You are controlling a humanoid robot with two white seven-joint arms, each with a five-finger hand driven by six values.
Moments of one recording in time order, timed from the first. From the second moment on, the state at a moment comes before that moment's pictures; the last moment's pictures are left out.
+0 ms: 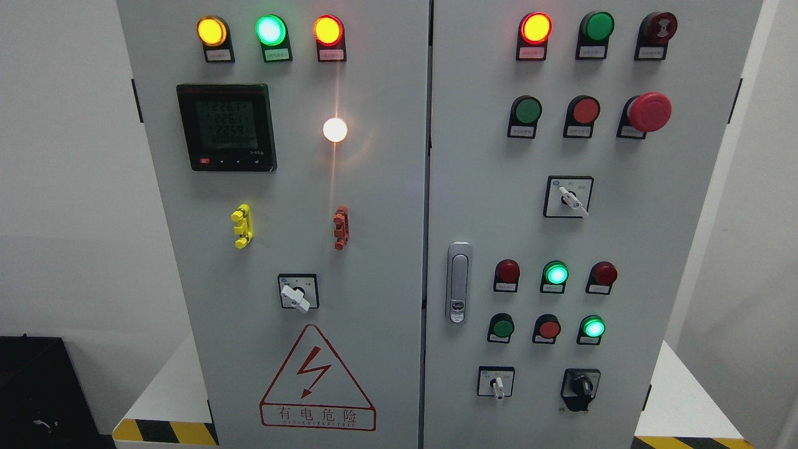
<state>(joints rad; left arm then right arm) 0.08 -0.09 -0.10 -0.09 0.08 -0.06 0.03 0.25 0.00 -0.11 -0.45 0.02 -0.06 0.40</state>
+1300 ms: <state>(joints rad) 0.08 -0.09 -0.10 -0.09 0.08 -0.06 0.03 0.21 0.00 -0.22 -1.17 0.65 -0.05 0.38</state>
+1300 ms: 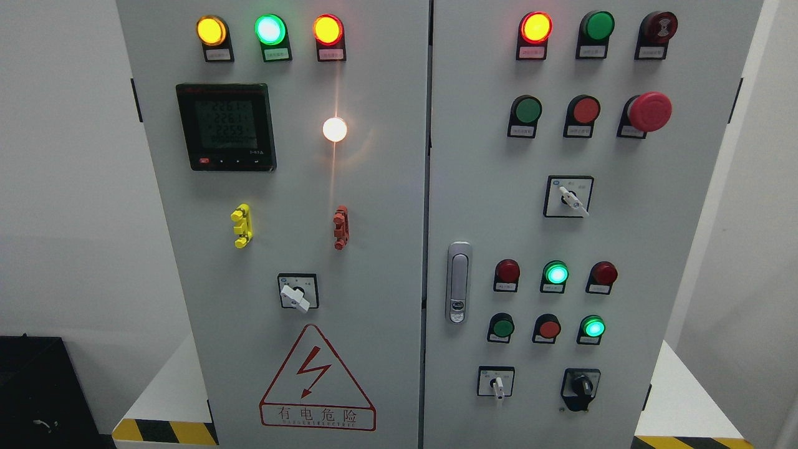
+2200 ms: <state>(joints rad) 0.08 -0.09 -0.10 -0.09 0.08 -0.06 0.03 0.08 0.06 -0.26 -1.63 1.14 0.05 0.35</state>
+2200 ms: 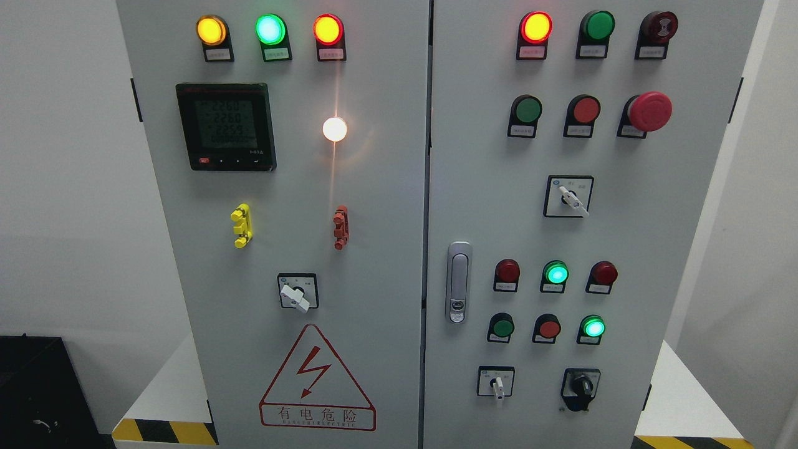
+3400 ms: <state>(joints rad) 0.08 -0.09 -0.10 -0.09 0.08 -0.06 0.03 -0.17 0.11 -0.23 -1.75 1.33 0.14 0.43</state>
